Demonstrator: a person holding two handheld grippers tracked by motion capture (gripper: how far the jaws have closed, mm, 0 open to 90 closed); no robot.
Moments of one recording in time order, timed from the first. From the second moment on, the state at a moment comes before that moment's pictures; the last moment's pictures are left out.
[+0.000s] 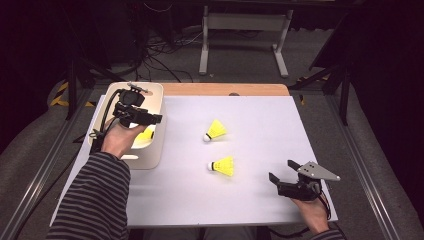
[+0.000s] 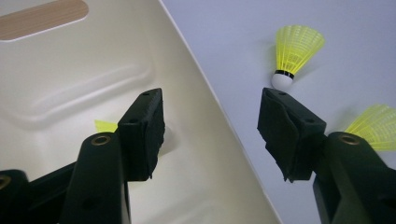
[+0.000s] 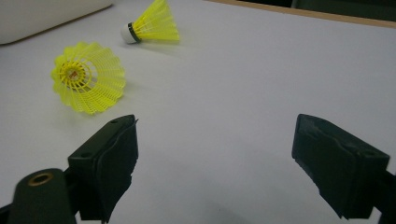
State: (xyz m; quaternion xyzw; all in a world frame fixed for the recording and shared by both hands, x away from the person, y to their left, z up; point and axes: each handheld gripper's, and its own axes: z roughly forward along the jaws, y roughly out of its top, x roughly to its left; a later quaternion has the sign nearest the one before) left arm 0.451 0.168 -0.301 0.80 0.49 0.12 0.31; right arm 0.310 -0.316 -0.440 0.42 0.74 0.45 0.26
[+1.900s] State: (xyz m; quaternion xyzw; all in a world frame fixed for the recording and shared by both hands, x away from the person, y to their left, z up) left arm 0.439 0.117 -0.306 0.83 0.44 0.10 0.32; right arm 0.309 -0.316 -0.439 0.43 0.74 0.45 0.26
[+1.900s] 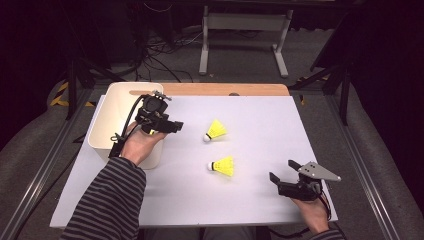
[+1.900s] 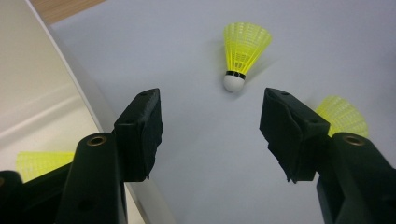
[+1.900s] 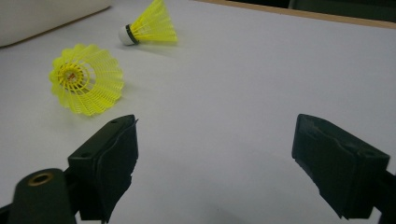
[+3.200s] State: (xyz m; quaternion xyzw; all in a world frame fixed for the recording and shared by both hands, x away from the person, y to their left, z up) left arm 0.427 0.089 -0.327 0.85 0.41 0.09 0.31; right arm 0.309 -0.317 -0.439 0.43 0.74 0.46 0.26
